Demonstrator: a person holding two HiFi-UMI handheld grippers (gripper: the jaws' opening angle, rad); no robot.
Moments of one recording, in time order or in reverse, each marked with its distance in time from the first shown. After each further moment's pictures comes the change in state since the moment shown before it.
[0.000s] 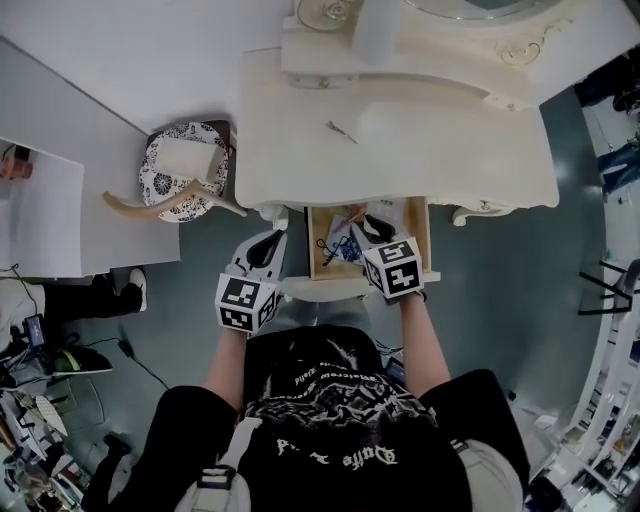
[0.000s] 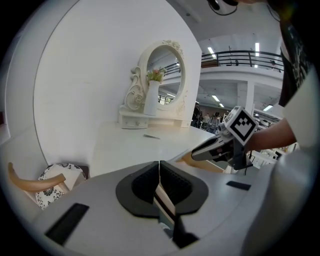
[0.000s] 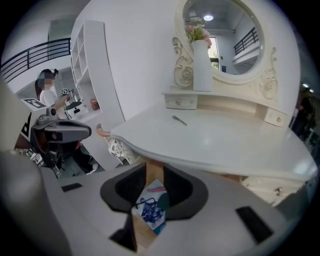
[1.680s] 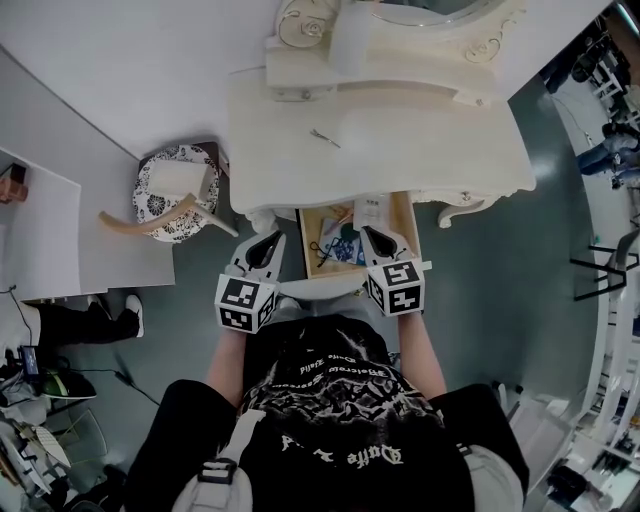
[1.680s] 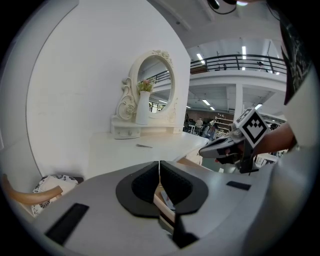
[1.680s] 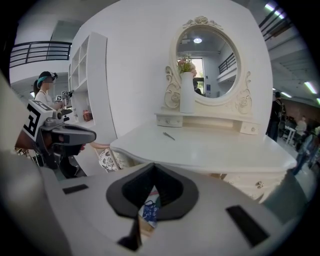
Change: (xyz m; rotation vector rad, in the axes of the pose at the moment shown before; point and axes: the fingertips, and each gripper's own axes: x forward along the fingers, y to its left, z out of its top) left arm -0.014 -0.018 0.019 0.071 -0.086 -0.071; right arm -0.064 0.007 0.002 0.031 -0.201 -0.163
